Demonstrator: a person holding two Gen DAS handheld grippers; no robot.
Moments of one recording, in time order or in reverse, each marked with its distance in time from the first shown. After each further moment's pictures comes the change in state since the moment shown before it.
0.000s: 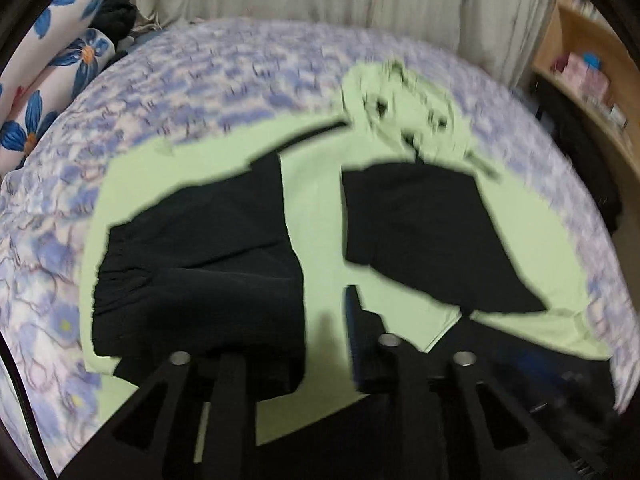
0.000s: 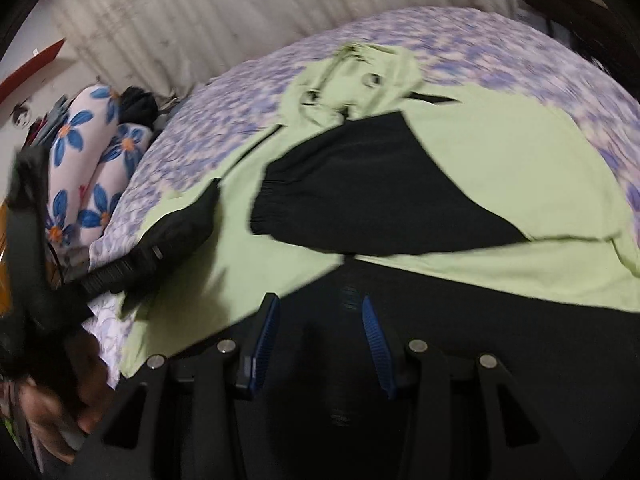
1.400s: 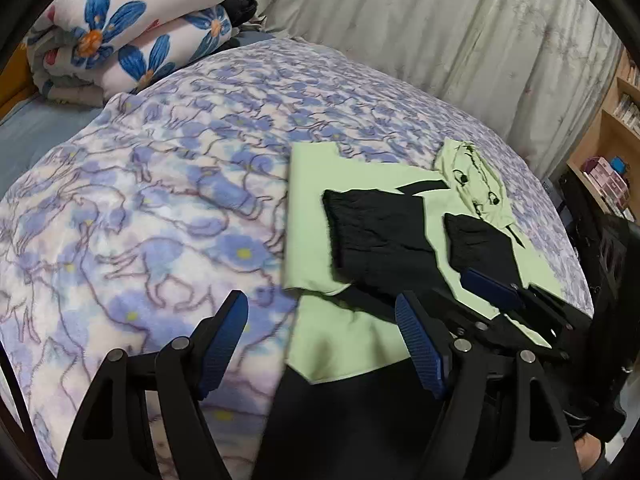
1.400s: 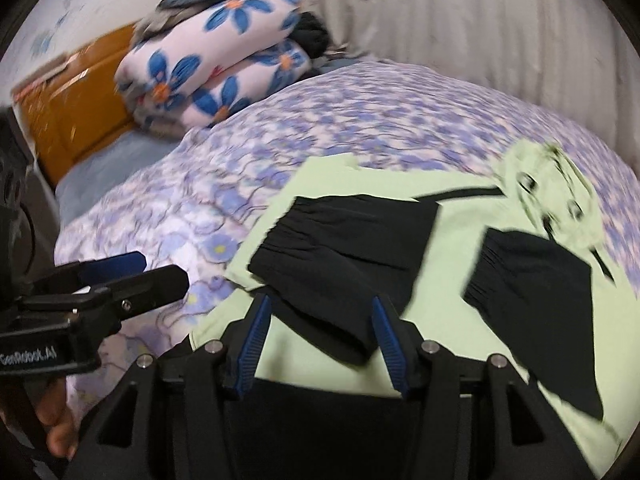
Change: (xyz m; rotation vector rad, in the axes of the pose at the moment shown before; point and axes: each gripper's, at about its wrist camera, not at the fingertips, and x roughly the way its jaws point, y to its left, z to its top) left arm -0.118 0.167 -0.077 -0.313 -0.167 0.010; right arm 0.041 0.212 -0.023 -0.720 0.019 0.160
